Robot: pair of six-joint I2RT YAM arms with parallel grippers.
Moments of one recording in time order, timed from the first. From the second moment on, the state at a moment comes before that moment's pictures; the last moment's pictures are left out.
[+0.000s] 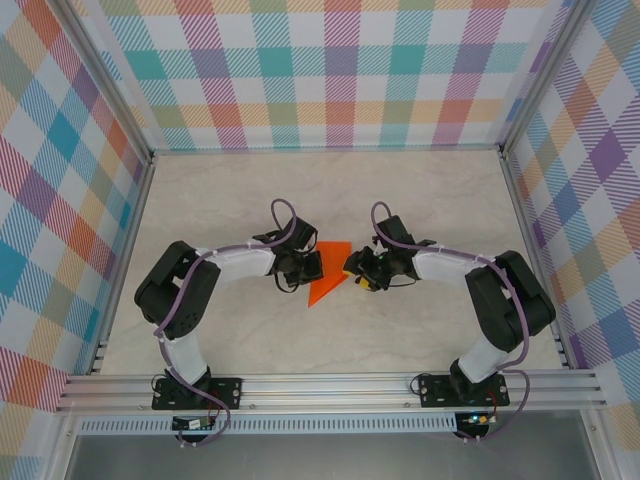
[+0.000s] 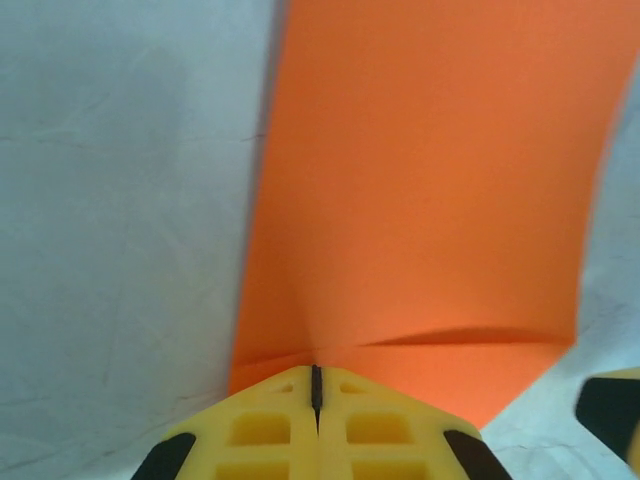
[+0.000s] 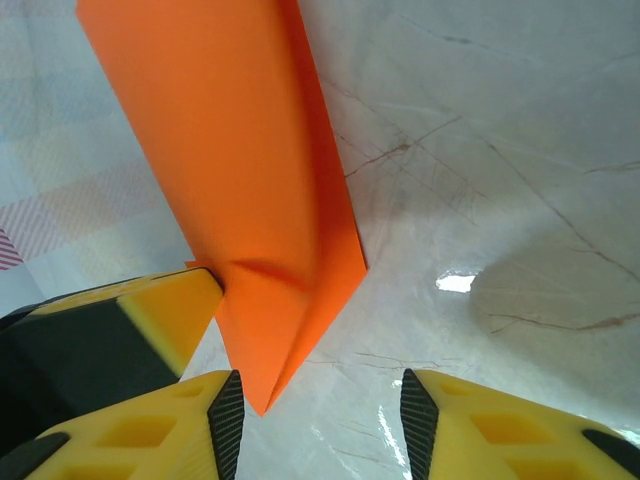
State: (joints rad) left arm -0.65 1.81 1.03 -0.32 0.23 -0.83; right arm 0.53 1.64 0.83 -0.22 -0.48 1.05
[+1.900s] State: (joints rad) left arm -0.65 1.59 1.02 -0.45 0.19 -0.78; right arm 0.56 1.80 0.94 -0.16 -0.54 1.07
